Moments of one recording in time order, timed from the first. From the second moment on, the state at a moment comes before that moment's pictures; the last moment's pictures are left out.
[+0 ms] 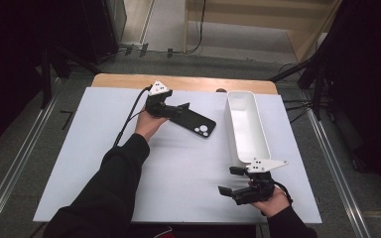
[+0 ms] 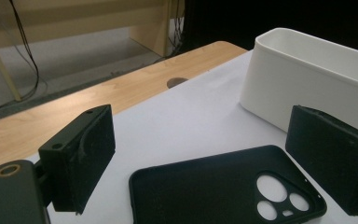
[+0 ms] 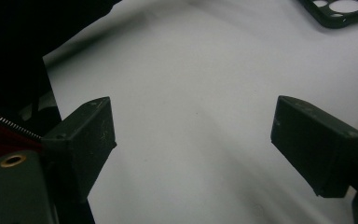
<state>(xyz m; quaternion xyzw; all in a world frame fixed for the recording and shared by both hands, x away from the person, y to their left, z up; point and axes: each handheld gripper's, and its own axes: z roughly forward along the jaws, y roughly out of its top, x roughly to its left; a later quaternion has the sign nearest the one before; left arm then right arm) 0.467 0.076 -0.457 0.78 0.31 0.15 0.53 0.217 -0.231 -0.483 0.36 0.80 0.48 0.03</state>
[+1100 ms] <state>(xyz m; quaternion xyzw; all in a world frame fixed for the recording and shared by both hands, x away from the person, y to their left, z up) 0.461 0.084 -0.500 0.78 0.34 0.16 0.49 0.216 -0.232 -0.483 0.36 0.80 0.48 0.03</state>
